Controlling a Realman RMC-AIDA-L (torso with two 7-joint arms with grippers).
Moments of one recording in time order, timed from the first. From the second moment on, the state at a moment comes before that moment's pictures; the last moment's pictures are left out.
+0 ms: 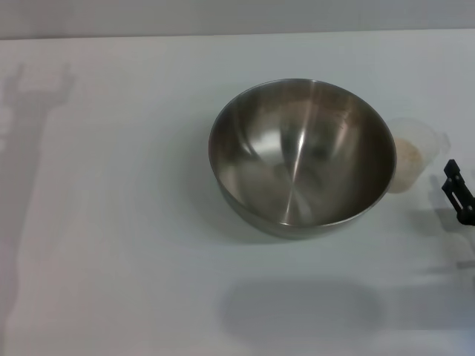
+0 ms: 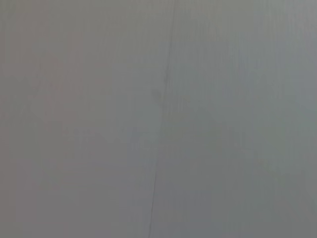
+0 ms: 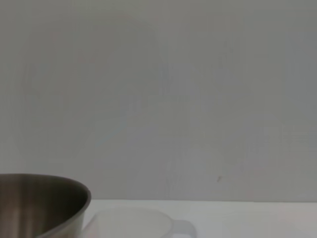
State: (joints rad) left arm -0.42 -2.05 -1.51 -0.43 2.77 1.28 -0.22; right arm 0.11 2.09 0.75 0.26 -2.34 -1.26 0.07
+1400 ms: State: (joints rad) left arm -0.42 -2.05 -1.53 -0.44 2.78 1.29 -0.22; right arm 0.22 2.08 0.78 0.21 -2.34 -1.17 0.07
